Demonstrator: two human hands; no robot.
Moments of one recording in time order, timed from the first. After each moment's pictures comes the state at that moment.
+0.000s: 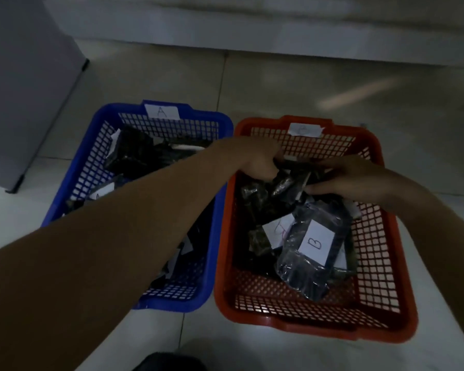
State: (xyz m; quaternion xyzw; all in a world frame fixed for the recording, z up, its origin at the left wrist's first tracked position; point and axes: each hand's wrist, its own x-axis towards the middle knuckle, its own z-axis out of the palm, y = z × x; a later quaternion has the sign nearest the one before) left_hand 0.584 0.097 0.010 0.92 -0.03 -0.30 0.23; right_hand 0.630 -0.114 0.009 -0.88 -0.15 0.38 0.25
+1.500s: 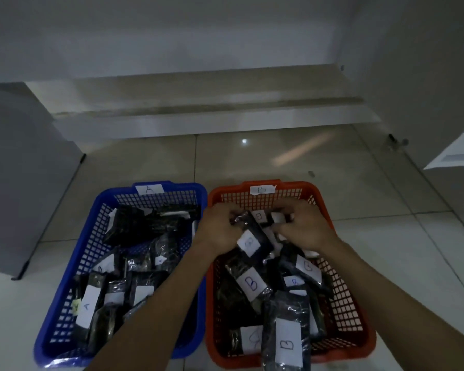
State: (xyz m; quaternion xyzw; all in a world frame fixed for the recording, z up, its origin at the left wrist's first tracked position) left_hand 0.521 0.077 0.011 0.91 0.13 -0.03 0.40; right_hand 0.590 -0.118 0.016 -0.90 -0.15 0.21 0.36
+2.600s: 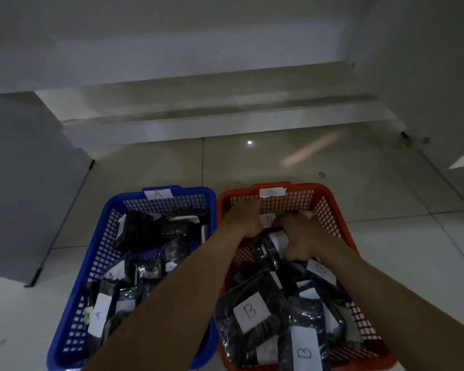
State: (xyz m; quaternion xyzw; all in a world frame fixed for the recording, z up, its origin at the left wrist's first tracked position) left_hand 0.581 0.065 -0.006 0.94 0.05 -0.17 0.28; right_hand 0.605 -0.096 -0.016 -0.92 -0.27 0.29 0.06
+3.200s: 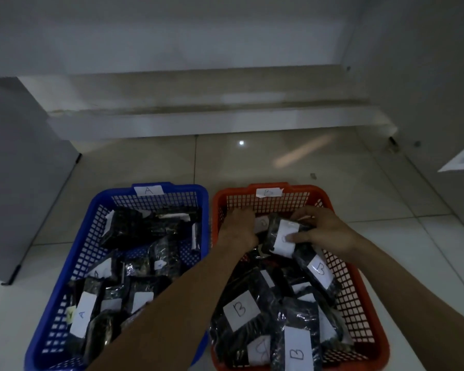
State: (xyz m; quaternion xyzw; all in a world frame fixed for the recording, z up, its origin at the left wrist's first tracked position) left_hand 0.566 0.053 -0.040 0.96 0.08 -0.11 0.23; right_hand 0.604 -0.150 0.003 -0.83 -0.07 0.29 0.47
